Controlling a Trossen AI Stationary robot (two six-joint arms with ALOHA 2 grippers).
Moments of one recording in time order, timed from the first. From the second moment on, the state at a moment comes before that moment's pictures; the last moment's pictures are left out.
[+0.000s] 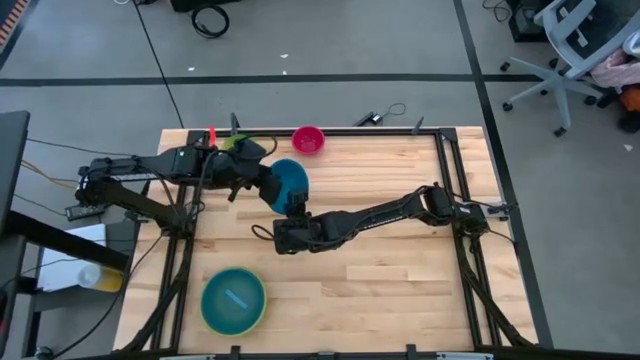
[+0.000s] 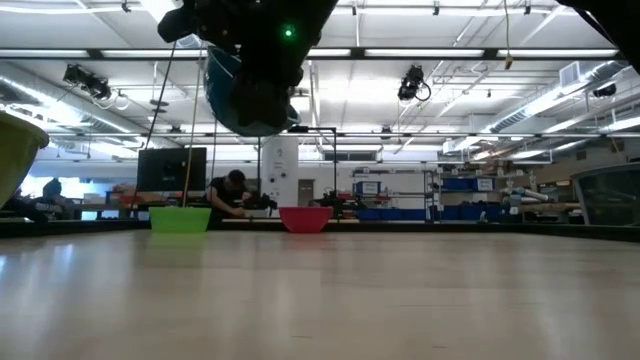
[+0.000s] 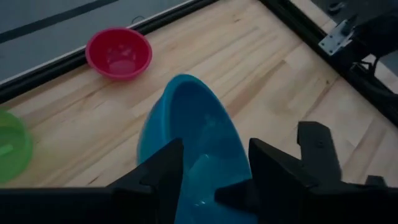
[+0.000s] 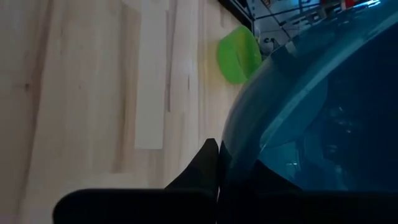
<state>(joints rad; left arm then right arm) 0.04 1.21 1.34 -0.91 -0.39 -0.75 0.19 2.28 2.00 -0.66 0.83 -0.31</state>
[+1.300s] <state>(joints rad) 0.18 1.28 1.33 -0.90 -0.39 -0.56 0.15 2.28 2.00 -0.73 0.79 -0.25</state>
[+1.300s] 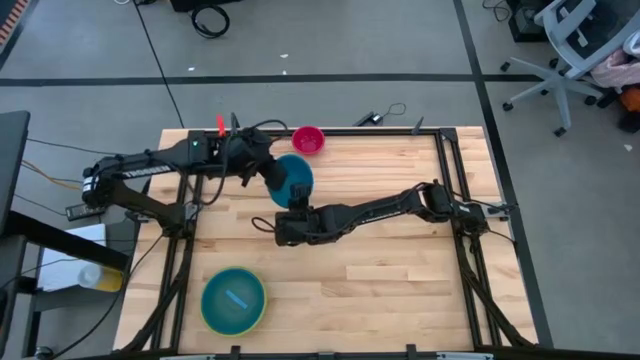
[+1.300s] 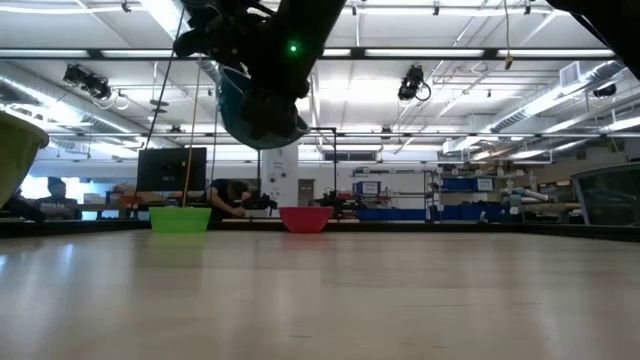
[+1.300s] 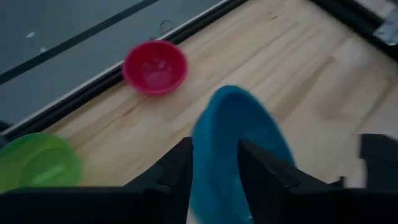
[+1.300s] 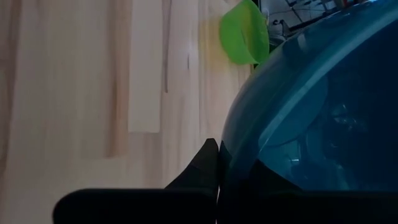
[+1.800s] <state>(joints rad) 0.31 1.37 1.34 -0.99 -0.22 -0.38 0.10 2.28 2.00 -0.66 0.73 -0.36</state>
